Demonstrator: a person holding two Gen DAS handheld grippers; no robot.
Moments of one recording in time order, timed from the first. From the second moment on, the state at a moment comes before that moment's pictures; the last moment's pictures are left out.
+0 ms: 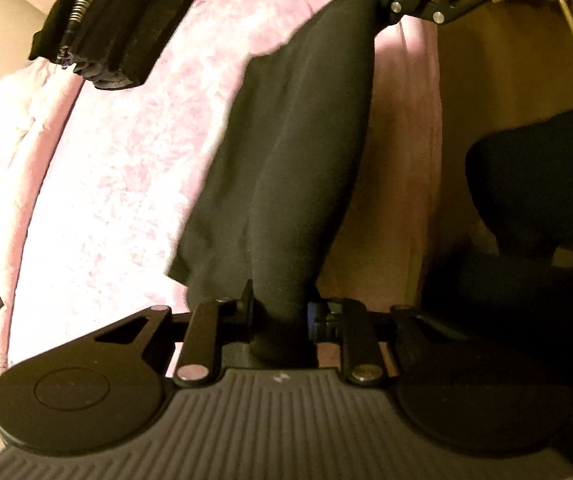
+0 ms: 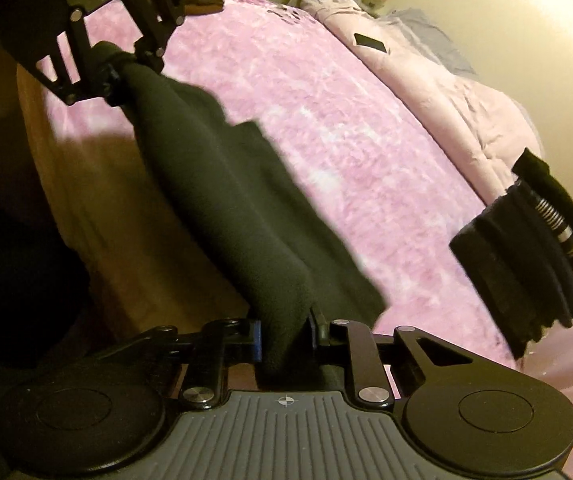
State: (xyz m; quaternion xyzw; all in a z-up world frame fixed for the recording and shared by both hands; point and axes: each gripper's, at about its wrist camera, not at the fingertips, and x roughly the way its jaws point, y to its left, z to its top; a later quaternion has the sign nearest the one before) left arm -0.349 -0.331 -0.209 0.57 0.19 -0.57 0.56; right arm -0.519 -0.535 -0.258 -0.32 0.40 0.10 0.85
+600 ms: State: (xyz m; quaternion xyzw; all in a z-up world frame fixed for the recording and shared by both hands) left arm -0.302 -0.382 -0.057 0.52 0.24 -0.60 0.56; right arm -0.484 -0.553 -0.083 -0.32 0.47 0.12 0.81
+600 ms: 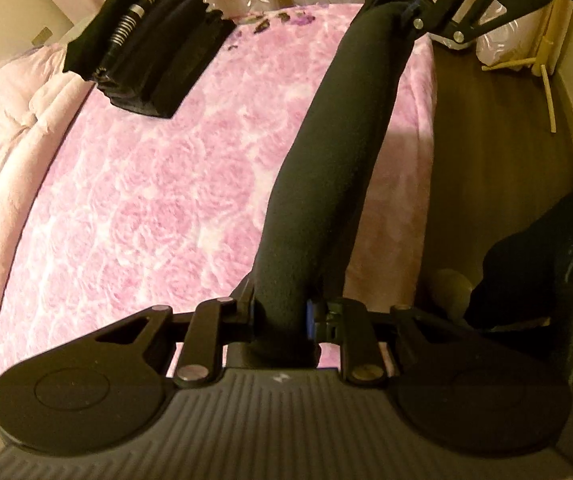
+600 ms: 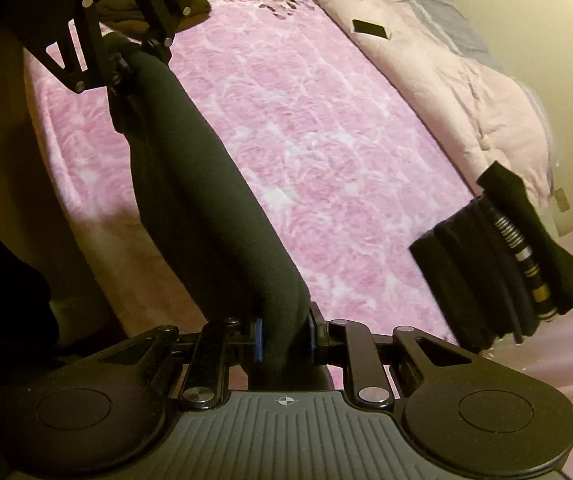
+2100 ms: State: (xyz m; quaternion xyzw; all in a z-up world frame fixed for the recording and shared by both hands) left arm -0.259 -0.573 -0.012 0.52 0.21 -0.56 0.61; right arm -0.398 -0.734 -0.030 -0.36 0.41 0.12 0.83
